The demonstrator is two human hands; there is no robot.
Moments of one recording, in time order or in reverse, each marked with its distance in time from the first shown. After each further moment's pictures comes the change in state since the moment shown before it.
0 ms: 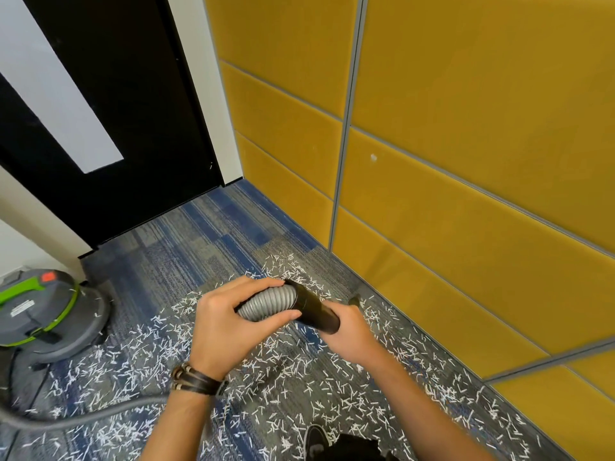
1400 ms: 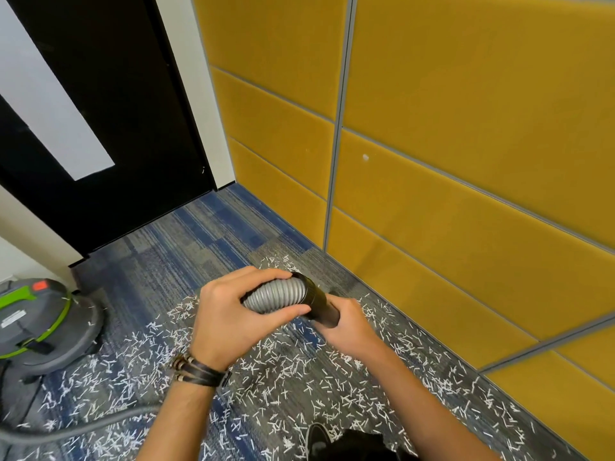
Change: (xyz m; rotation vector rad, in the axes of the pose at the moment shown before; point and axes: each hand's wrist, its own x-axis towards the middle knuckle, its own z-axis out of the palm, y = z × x) left_hand 0.003 0.013 -0.019 -0.007 -0.030 0.123; right_hand -0.015 -0.028 0.004 0.087 0.043 0.081
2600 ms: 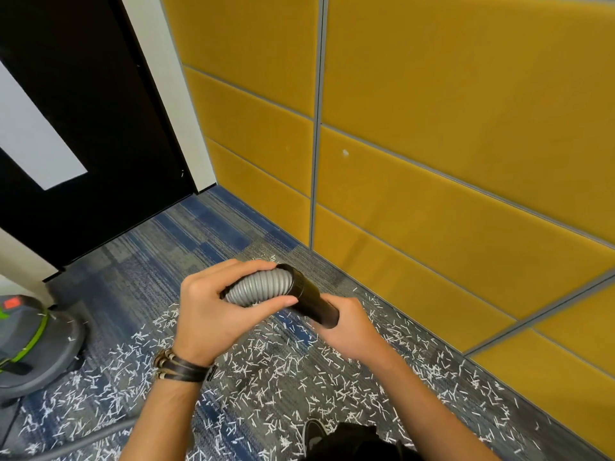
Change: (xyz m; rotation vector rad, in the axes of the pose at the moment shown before) left_hand 0.005 0.001 -0.005 -0.067 0.029 0.069; right_hand -0.029 -0.012 -0.014 -0.003 0.047 -0.022
